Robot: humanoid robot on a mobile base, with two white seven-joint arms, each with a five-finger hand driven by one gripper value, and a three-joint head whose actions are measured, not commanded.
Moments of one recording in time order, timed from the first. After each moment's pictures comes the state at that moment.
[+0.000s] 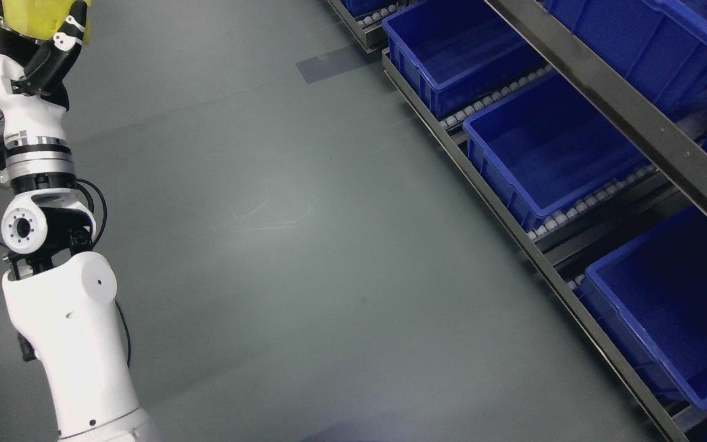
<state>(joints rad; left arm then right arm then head) -0.49 0.00 0.32 -1.55 0.26 -0.07 -0.12 0.00 0.00 -0.09 0.00 0.00 -0.10 -0.03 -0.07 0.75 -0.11</state>
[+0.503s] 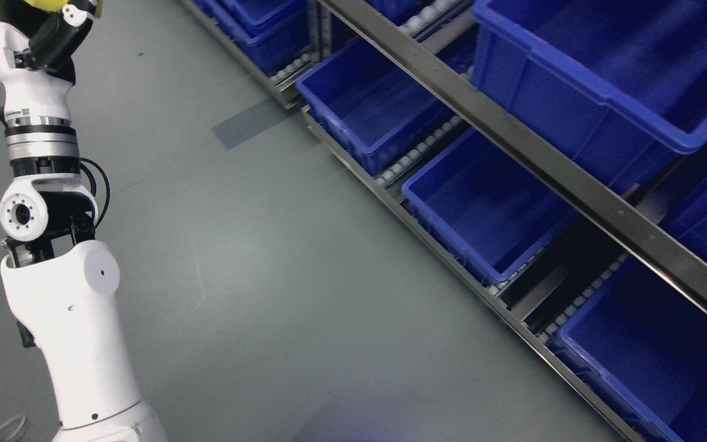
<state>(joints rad) -0.54 0.00 0.26 -1.62 0.26 -0.06 -0.18 0.00 0.00 -0.09 0.00 0.00 -0.10 -0.03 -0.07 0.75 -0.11</state>
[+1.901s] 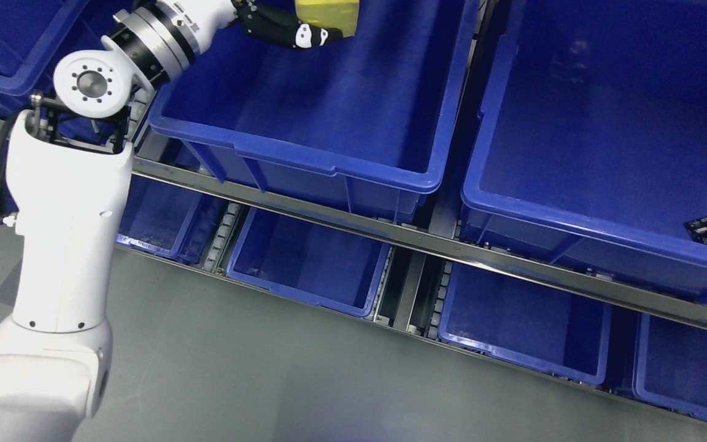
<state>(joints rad) -0.86 0.18 -0.25 -1.54 -0.21 0.11 -0.67 0.00 0.00 -0.09 0.00 0.00 -0.10 -0.03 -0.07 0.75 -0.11</state>
